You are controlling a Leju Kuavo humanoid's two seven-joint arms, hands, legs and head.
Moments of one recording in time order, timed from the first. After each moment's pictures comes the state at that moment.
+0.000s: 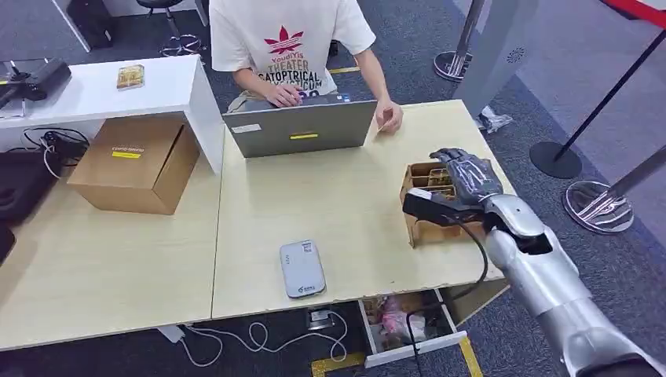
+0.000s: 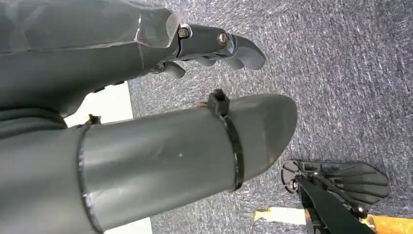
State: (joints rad) left arm -0.07 -0.12 1.22 -0.19 -1.29 0.08 -0.12; right arm -0.54 -0.43 0.38 -1.00 0.91 0.08 -0.09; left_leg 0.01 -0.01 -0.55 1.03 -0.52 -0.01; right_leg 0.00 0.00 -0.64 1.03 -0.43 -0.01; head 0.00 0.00
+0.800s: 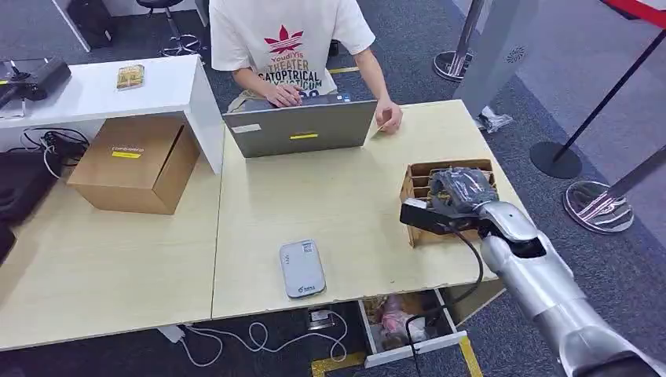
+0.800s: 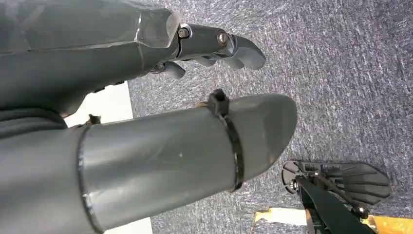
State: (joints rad) left arm -0.07 -0.12 1.22 -0.19 -1.29 0.08 -0.12; right arm -0.55 -0.43 0.42 -0.93 0.90 0.08 -0.10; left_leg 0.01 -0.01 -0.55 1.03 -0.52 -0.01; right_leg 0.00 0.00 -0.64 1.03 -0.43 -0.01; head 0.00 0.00
